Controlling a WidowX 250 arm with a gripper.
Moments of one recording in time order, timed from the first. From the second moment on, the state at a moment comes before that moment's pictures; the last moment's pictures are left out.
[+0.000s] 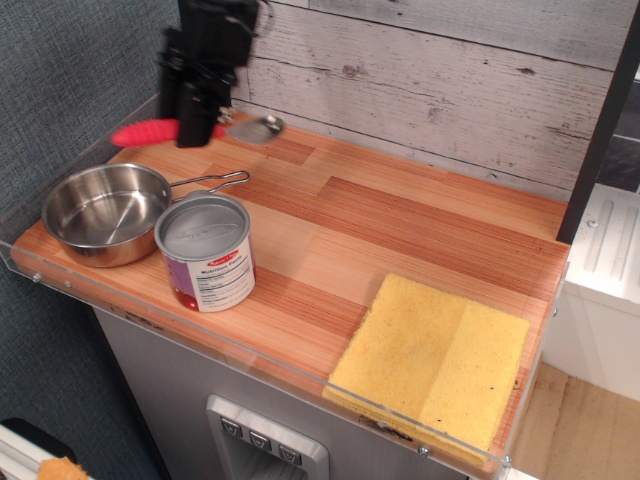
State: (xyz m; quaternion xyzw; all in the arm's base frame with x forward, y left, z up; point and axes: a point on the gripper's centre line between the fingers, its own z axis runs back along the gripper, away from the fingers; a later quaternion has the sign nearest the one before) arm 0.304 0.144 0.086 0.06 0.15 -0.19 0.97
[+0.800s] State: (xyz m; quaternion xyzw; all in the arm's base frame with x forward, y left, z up) arm 0.234 0.161 0.091 0.03 0.13 0.12 0.98
